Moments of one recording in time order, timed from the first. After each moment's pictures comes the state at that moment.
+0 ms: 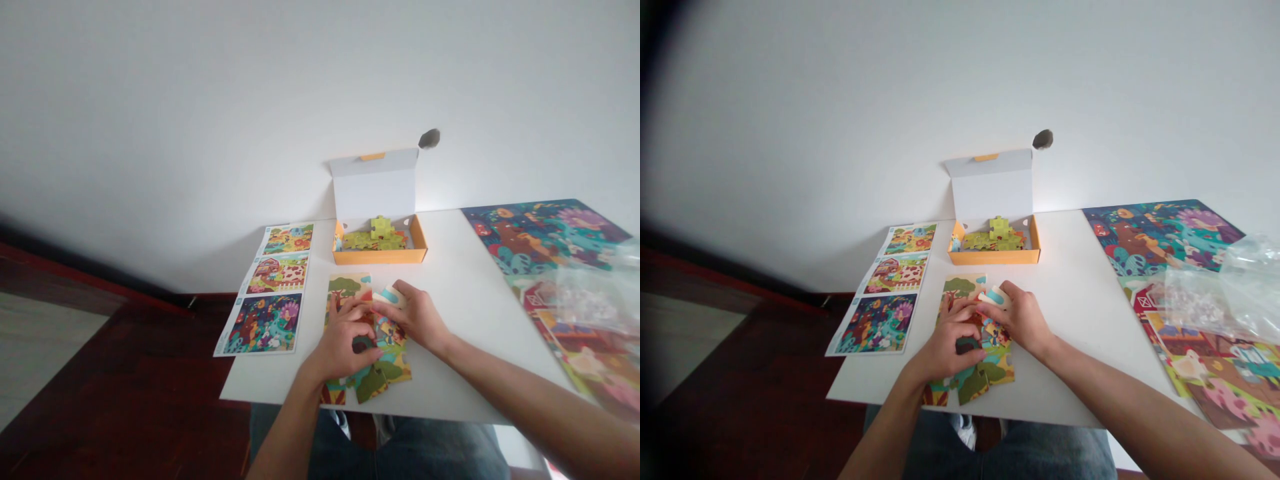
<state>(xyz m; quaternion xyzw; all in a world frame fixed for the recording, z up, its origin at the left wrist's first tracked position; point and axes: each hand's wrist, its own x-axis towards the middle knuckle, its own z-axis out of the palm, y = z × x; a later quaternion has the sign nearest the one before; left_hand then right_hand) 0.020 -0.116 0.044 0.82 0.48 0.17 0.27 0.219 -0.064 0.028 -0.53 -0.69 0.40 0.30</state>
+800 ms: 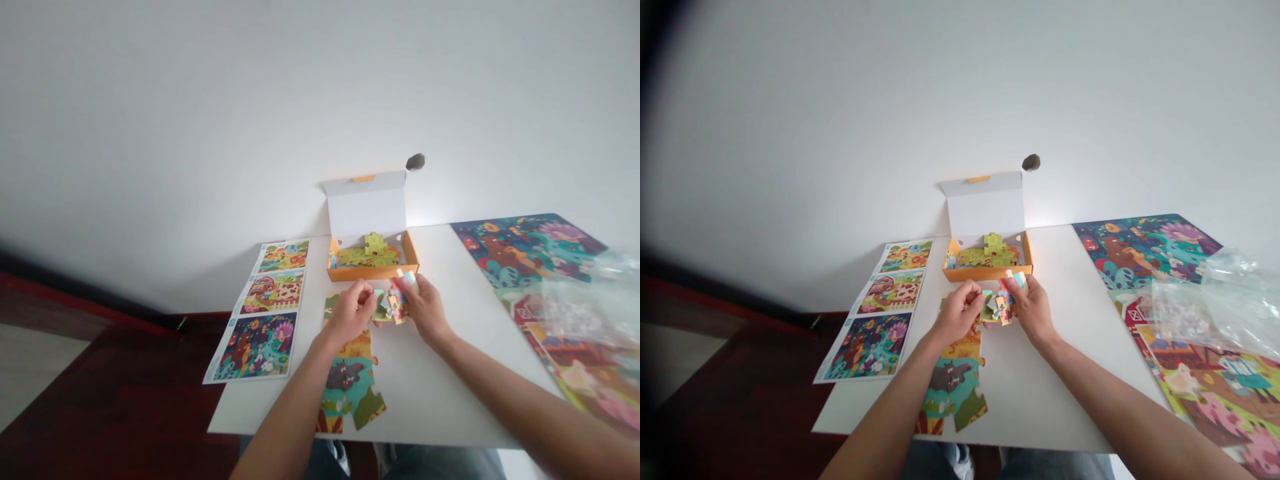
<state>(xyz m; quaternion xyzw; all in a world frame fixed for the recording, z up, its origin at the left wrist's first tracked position) 0.051 -0.047 0.046 0.64 0.46 0.38 0.48 0.225 -0.031 0.023 -0.51 -0.44 0.53 0.51</state>
